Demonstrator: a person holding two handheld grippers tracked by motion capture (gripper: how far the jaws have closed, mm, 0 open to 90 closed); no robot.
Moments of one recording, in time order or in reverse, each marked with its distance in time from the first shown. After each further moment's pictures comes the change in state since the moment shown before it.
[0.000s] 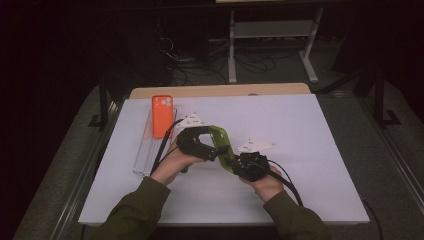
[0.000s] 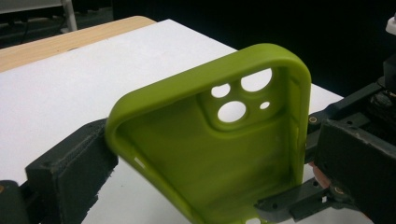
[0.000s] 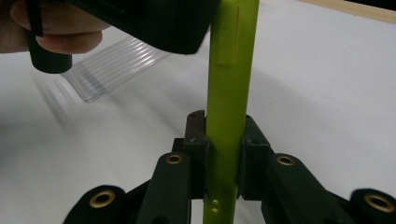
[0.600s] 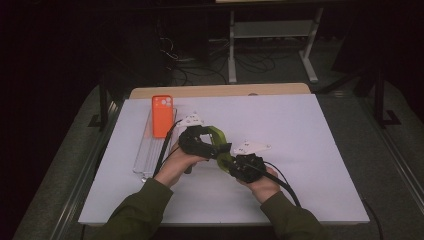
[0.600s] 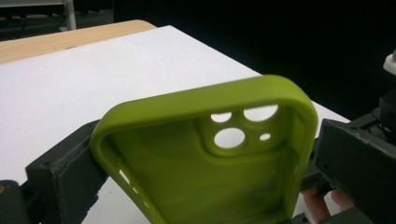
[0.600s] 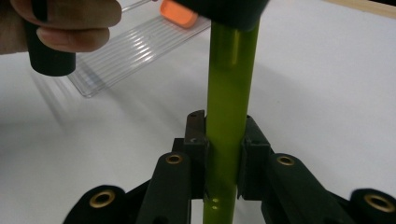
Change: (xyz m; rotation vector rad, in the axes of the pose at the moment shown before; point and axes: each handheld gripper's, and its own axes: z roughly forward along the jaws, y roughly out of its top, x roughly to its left) left arm -0.001 -0.001 0.004 -0.029 0.001 -0.088; right arm 0.007 -0.003 0.009 0.024 -0.007 -0.004
